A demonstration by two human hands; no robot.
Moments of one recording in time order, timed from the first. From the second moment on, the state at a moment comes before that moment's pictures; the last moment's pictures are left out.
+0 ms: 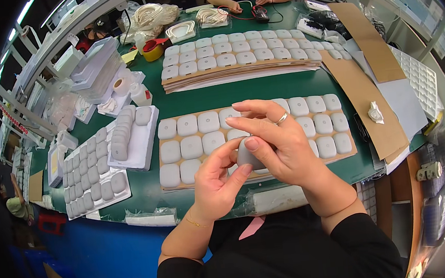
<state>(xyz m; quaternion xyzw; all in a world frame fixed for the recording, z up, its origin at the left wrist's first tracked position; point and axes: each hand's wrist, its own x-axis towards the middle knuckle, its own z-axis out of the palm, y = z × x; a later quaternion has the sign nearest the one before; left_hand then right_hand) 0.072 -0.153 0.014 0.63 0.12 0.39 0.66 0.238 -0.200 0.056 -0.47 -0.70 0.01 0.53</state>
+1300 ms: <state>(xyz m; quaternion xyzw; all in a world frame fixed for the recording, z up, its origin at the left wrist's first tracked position) 0.077 -0.144 0.011 0.30 0.01 0.41 0.86 0.230 -0.224 0.034 -0.34 -0.46 0.40 0.72</state>
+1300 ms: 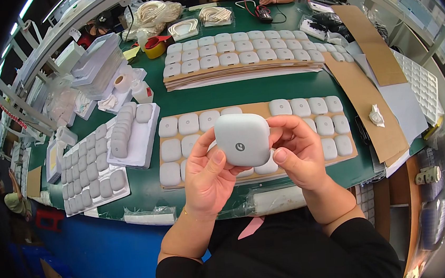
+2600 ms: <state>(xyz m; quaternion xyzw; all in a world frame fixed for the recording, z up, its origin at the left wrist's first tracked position) 0.069 -0.120 0.031 0.80 0.03 0.47 0.37 0.244 -0.219 0.021 -0.35 -0.36 0.54 0.67</state>
